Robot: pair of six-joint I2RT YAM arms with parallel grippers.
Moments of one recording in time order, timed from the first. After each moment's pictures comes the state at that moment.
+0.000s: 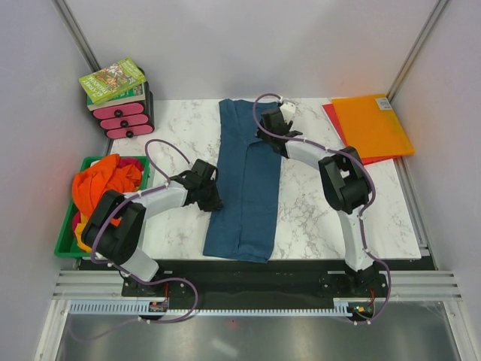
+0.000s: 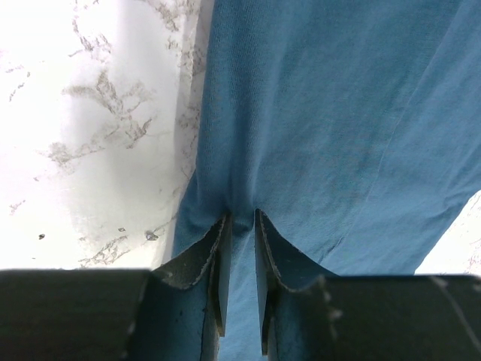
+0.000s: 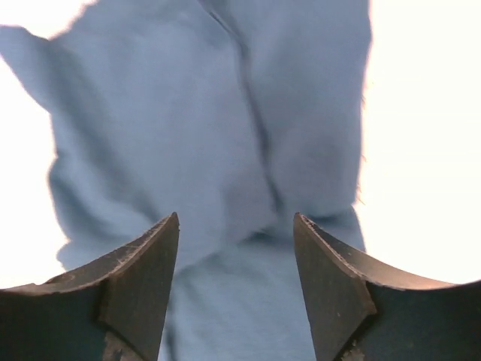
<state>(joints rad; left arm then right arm) -0.51 1.57 0.80 -0.31 0.06 -0.78 0.49 2.21 1.63 -0.04 0.40 0.67</state>
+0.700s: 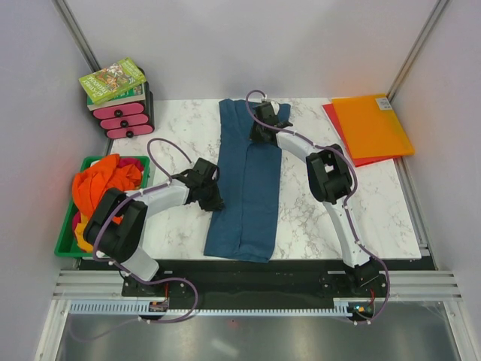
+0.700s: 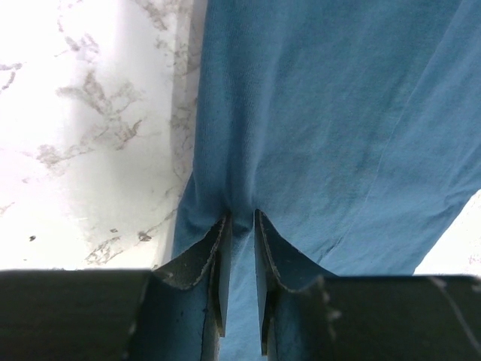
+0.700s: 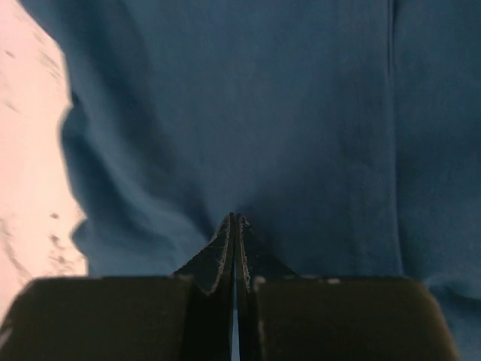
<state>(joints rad) -0.52 1.58 0.82 -0.33 0.07 -0.78 0.48 2.48 2.07 -0.27 0.11 0.63</state>
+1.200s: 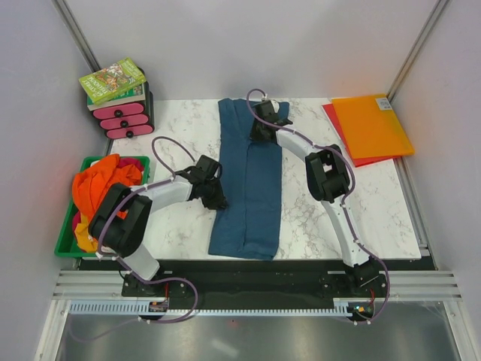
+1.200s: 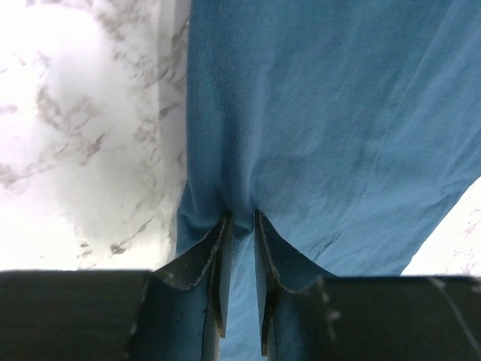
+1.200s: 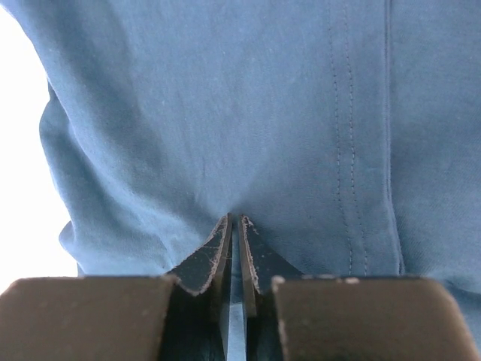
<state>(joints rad) -0.52 1.63 0.86 -0.34 0.11 -0.78 0.46 2.52 2.10 -0.34 0.09 0.64</state>
